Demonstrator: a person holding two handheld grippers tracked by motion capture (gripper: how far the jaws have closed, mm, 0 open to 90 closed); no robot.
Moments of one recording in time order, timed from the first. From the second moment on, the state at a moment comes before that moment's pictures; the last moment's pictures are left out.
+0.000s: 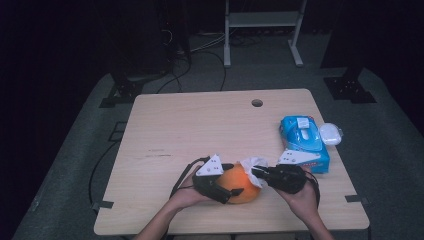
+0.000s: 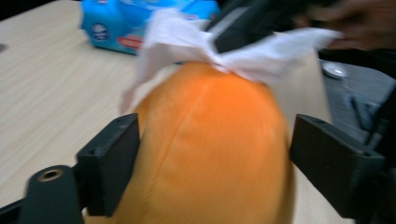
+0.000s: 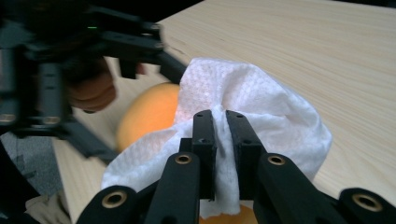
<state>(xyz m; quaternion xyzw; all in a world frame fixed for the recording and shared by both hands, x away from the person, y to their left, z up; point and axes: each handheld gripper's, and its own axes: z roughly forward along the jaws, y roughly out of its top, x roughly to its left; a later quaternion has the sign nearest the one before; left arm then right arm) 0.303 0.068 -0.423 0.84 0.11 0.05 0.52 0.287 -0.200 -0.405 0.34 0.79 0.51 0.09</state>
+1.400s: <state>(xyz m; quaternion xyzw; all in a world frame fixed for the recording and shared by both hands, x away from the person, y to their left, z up) 0.311 0.076 -0.426 0.86 0.13 0.05 0.50 0.288 -0.205 -0.405 0.32 0.81 0.49 0.08</state>
